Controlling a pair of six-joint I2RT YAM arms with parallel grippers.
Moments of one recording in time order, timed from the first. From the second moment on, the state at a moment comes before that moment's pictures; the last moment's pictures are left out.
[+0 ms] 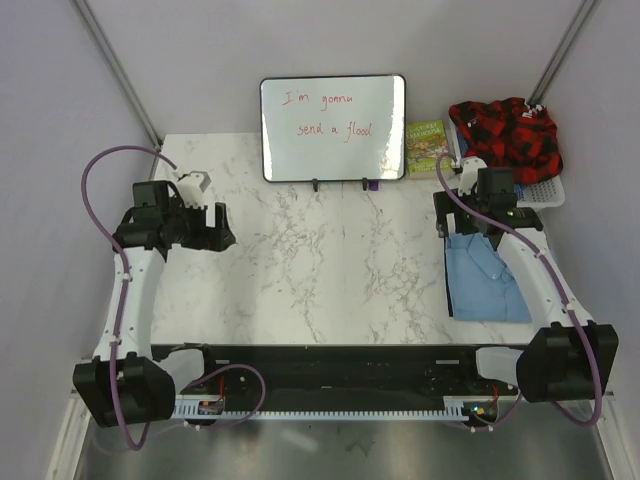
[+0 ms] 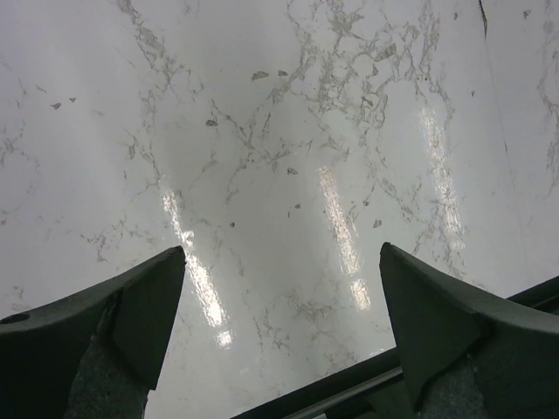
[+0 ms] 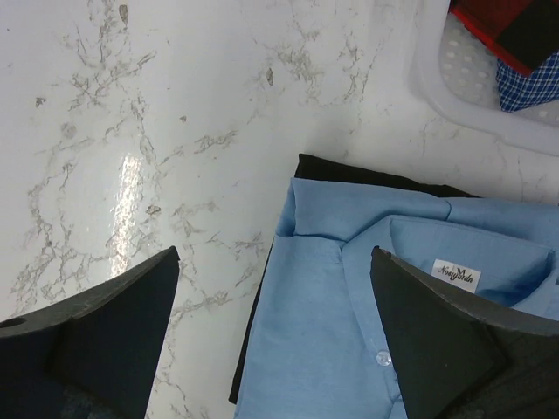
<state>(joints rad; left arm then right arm) 0.12 1.12 1.06 -0.81 0.42 0.19 0.03 1.24 1.04 -0.60 -0.08 -0.13</state>
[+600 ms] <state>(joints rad) 0.12 1.14 1.19 -0.78 0.47 0.19 -0.19 1.71 1.71 -0.62 -0.08 -0.24</state>
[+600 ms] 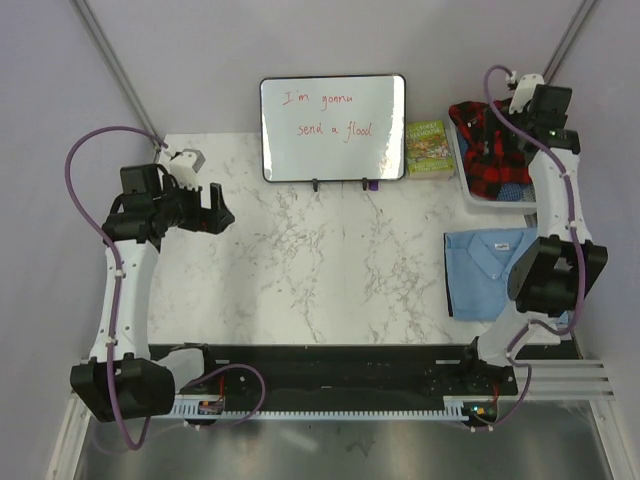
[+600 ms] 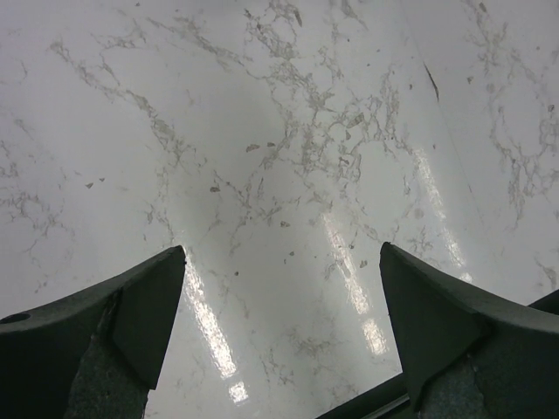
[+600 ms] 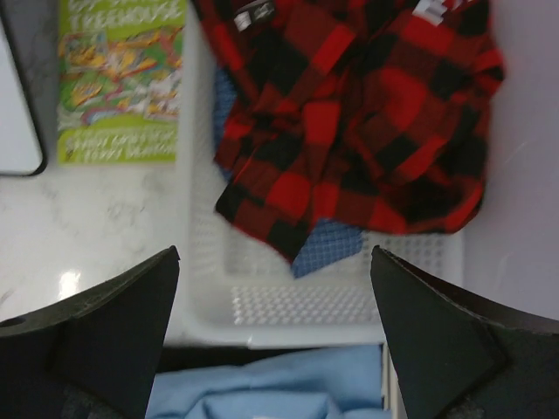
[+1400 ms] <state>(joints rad) 0.12 1.14 1.20 -0.75 0.53 0.21 -0.33 2.45 2.28 -0.42 0.07 -0.39</state>
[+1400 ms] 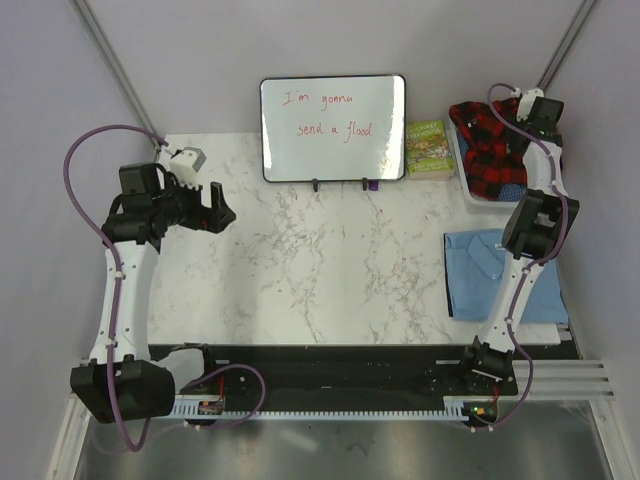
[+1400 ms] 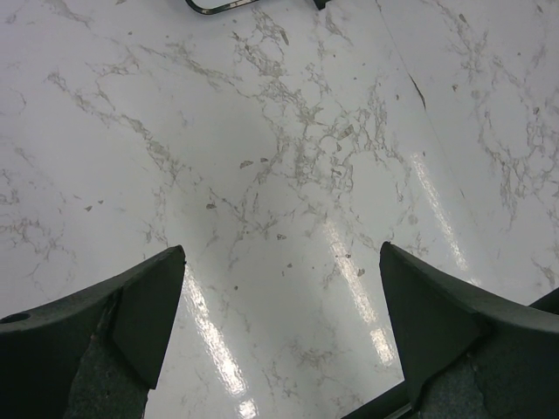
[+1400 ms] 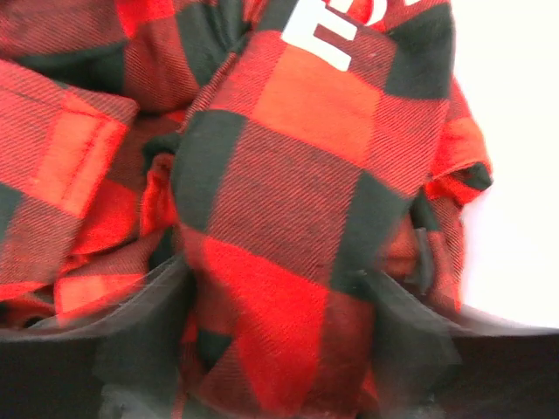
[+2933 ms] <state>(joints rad) 0.13 0.94 1.27 -0.74 0.46 0.00 0.43 1.41 1.74 -0.07 -0.47 0.33</state>
